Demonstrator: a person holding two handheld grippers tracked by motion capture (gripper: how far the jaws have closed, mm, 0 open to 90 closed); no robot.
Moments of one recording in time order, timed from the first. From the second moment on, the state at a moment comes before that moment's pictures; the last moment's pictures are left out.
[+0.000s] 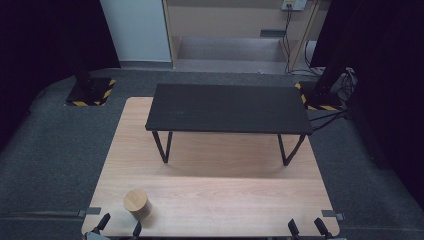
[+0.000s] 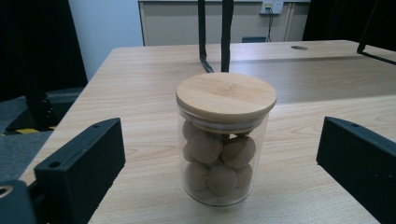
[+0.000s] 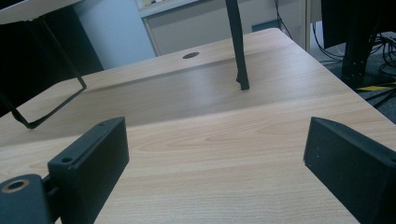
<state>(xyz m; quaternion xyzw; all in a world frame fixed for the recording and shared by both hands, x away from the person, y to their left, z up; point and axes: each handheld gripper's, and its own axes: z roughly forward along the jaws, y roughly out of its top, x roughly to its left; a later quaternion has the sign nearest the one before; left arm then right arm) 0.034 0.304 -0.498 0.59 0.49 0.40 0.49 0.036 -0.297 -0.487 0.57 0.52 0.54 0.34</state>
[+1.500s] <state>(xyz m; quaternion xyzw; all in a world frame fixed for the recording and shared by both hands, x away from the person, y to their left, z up) 0.097 0.311 -0.501 0.65 0.47 0.36 0.48 0.045 -0.295 -0.486 0.58 0.53 0.52 0.34</state>
